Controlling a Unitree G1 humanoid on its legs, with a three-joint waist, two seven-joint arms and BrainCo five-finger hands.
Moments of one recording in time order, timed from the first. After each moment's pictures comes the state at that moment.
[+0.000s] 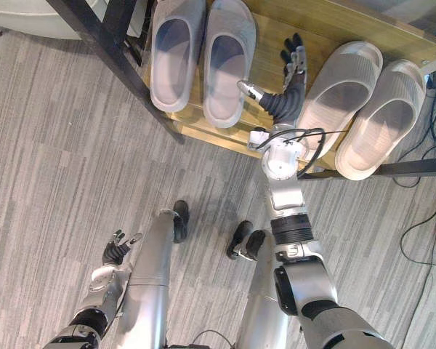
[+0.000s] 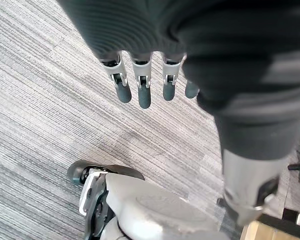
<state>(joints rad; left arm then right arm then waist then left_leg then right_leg) -0.22 0.13 0.14 0.91 -0.31 -0.20 0.12 -0.80 -0.13 -0.04 0.40 0.20 -0.20 -0.34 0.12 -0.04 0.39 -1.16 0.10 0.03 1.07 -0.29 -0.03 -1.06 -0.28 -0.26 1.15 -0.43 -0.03</state>
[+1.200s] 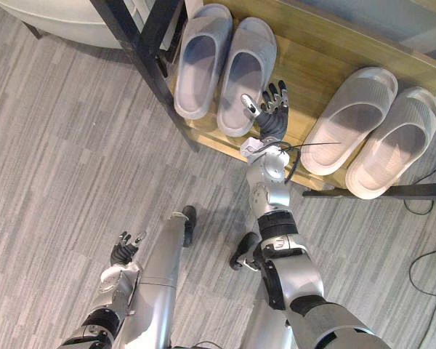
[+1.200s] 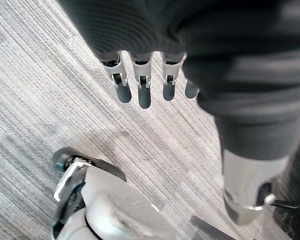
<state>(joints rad) -0.23 0.03 0.22 0.89 -0.30 -0.19 0.12 -0.86 -0.07 -0.07 0.61 0.51 -0.21 -0.25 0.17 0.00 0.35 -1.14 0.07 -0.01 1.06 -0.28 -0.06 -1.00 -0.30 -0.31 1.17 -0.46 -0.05</state>
